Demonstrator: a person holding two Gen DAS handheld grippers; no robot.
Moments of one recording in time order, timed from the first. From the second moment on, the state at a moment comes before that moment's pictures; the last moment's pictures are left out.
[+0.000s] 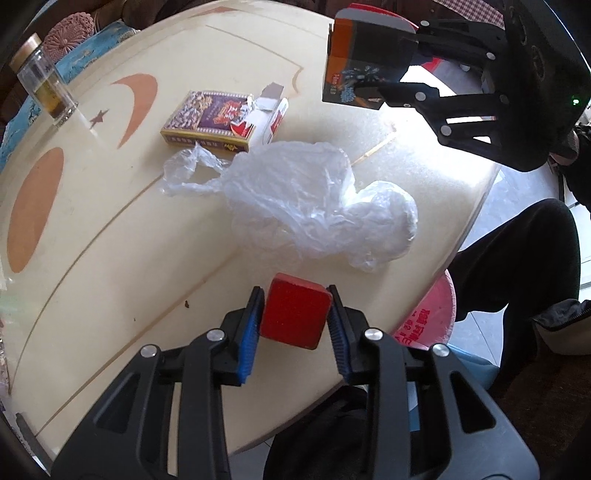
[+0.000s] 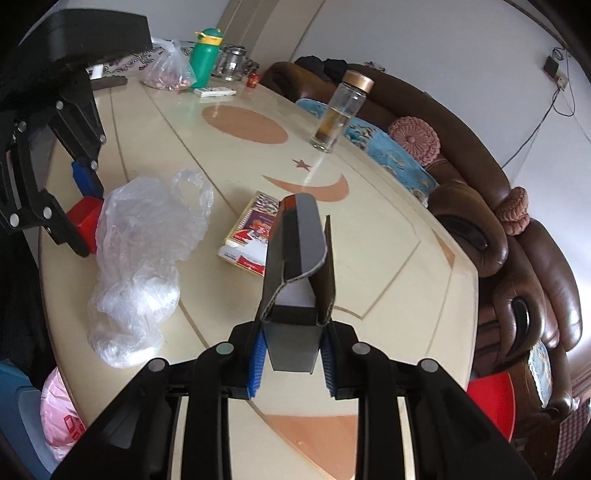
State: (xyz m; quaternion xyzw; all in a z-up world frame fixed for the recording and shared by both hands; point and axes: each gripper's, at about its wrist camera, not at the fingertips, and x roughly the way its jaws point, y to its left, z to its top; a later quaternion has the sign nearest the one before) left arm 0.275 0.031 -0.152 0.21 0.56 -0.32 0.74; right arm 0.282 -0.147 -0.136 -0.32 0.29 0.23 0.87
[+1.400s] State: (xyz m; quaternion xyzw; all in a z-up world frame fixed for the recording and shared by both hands) left arm 0.117 0.037 -0.061 0.22 0.45 -0.33 0.80; right arm 0.102 -0.144 -0.045 -0.24 0.35 0.15 0.89
